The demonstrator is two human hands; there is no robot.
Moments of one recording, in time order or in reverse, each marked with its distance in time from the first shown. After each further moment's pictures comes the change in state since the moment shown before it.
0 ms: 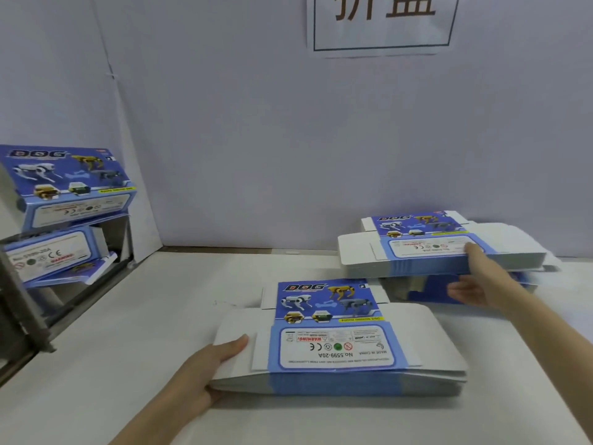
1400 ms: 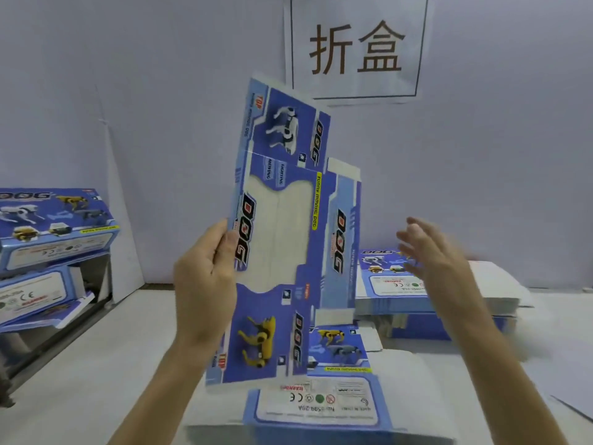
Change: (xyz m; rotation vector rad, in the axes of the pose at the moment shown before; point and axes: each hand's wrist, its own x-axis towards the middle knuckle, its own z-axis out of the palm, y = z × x) left_hand -0.108 0.116 0.116 0.405 0.446 1.530; right_hand -0.134 -0.037 0.018 0.169 -0.181 -0.941
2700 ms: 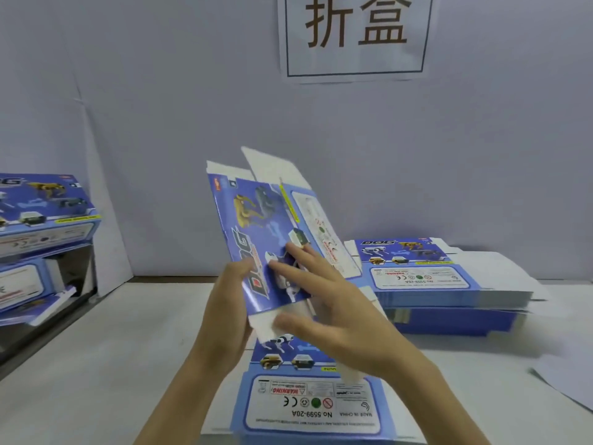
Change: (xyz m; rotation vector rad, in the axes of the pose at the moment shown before) left_hand -0.028 -0.019 0.035 -0.888 -0.353 -0.694; right_hand -0.037 0.020 0.068 -0.298 -0.736 -0.293
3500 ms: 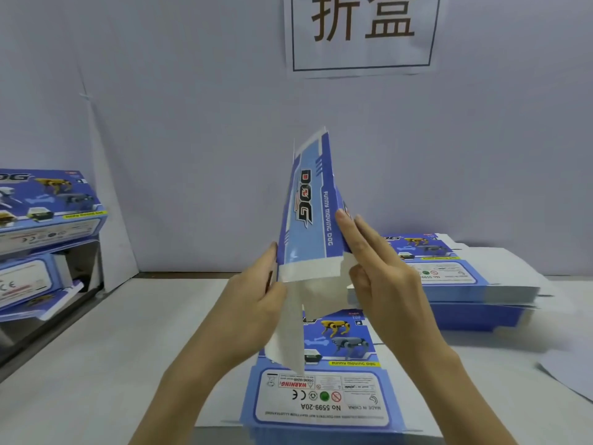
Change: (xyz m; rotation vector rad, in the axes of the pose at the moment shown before) left_hand -0.011 0.017 -0.004 0.887 -0.185 0.098; right_hand -0.001 0.019 -0.014 -0.499 0.560 -0.224
